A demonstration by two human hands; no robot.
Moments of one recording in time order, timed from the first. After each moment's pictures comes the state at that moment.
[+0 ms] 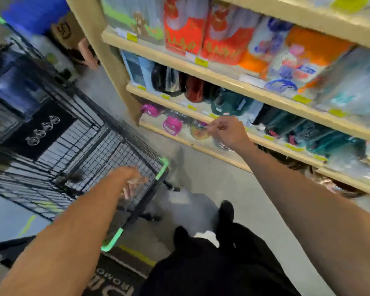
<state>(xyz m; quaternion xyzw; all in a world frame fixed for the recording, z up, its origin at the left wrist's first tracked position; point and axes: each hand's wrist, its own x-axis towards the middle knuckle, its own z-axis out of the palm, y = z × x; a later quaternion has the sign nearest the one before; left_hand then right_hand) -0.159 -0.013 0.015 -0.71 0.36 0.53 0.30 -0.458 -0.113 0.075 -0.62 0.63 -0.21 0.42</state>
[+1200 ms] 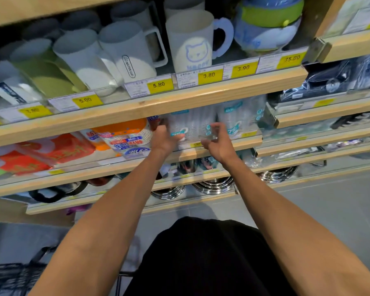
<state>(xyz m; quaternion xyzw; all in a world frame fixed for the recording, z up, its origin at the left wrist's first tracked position) -0.707 -0.298 0.077 -0.60 0.68 0.38 -0.18 -0.849 -0.184 0.078 -0.32 0.73 -0.46 0.39</state>
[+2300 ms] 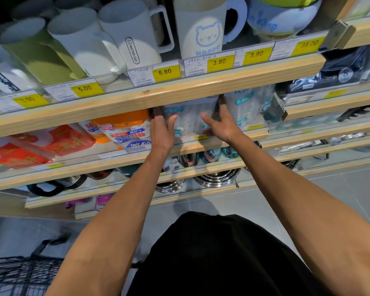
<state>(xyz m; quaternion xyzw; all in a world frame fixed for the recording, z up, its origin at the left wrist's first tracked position) -0.692 -0.294 0.075 -0.54 0.72 0.31 -0.32 -0.859 -0.206 0.107 -0.36 0.71 -0.42 0.43</state>
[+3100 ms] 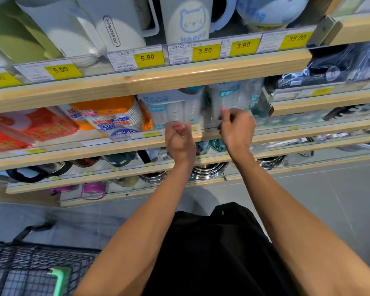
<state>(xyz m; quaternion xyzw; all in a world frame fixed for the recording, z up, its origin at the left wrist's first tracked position) -0.762 -0.200 0.050 -0.55 0.48 0.46 -0.50 -0.885 -0.161 0.090 -0.34 0.84 -0.40 0.11</state>
